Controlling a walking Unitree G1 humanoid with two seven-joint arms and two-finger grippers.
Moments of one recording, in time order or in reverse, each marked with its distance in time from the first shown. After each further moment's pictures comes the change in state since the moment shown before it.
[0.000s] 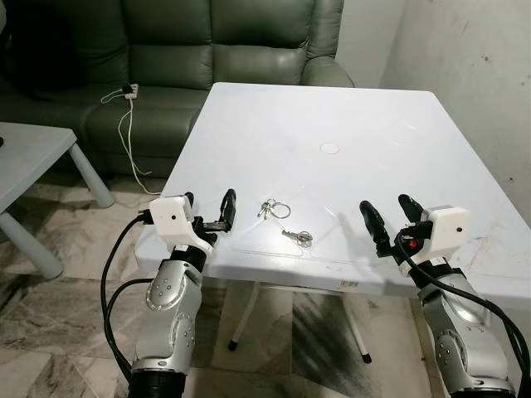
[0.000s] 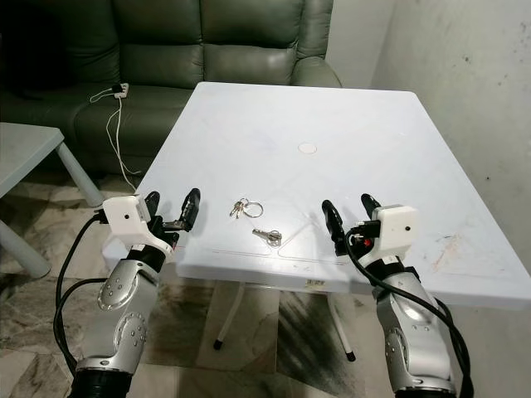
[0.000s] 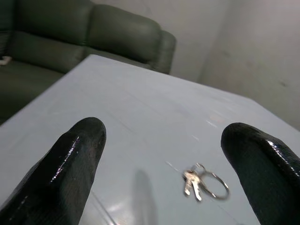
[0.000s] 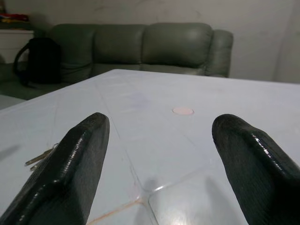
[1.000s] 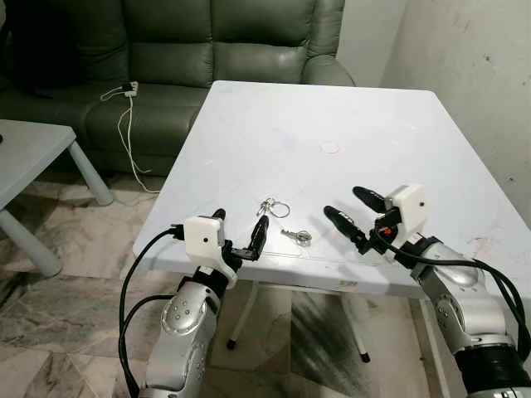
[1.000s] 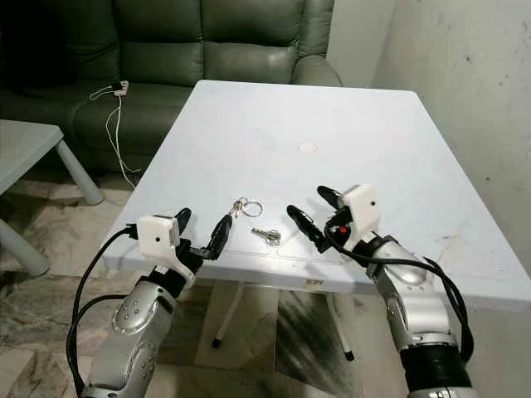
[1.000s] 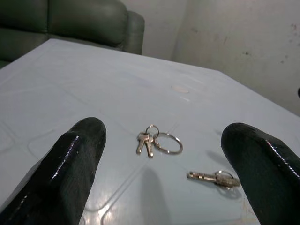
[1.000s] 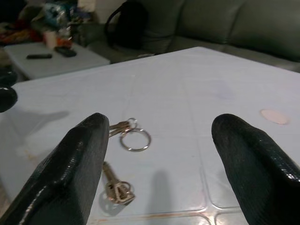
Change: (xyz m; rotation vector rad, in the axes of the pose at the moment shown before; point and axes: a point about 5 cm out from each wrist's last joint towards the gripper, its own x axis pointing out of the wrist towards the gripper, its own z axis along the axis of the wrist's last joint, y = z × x) left arm -0.023 -0.028 -0.016 0.043 0.068 -0.133; right arm 0.033 0.014 0.002 -0.059 0.137 0.423
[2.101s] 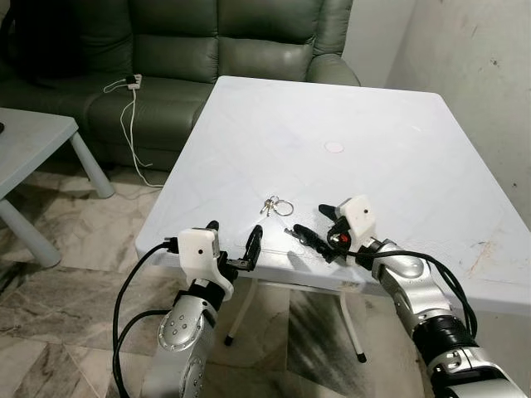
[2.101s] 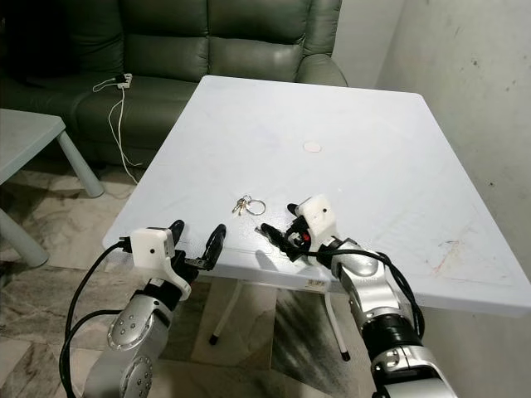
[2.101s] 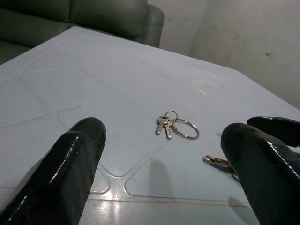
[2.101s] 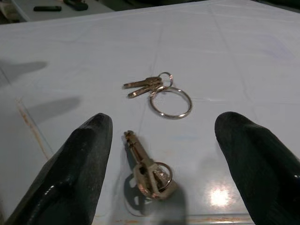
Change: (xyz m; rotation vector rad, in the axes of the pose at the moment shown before) left arm -0.013 0.001 -0.004 -0.022 0.022 0.070; right arm 0.040 0.019 -0.045 -0.027 0.155 0.040
